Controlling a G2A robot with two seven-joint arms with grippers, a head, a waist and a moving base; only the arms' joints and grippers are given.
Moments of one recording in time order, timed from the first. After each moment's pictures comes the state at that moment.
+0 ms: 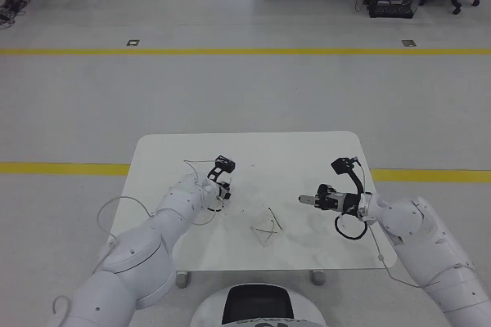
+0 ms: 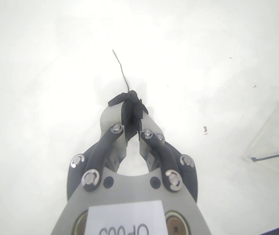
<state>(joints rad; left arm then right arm) 0.65 -1.60 -0.26 -0.16 0.60 -0.27 -0.36 -1.43 -0.95 1.26 -1.56 -0.24 -0.34 0.80</state>
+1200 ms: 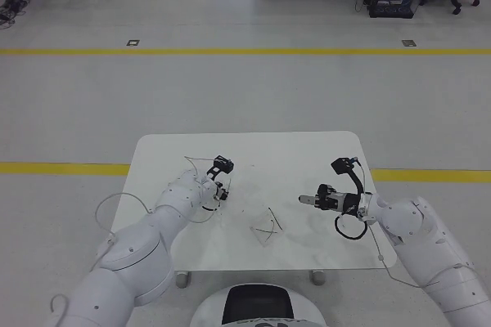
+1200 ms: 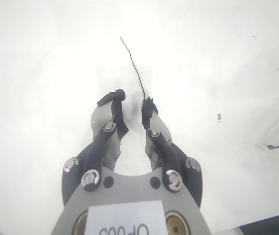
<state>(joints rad) 0.63 -1.59 -0.24 -0.17 0.61 -0.29 -0.46 -1.43 -0.95 1.26 -1.56 -0.24 -0.34 0.80</state>
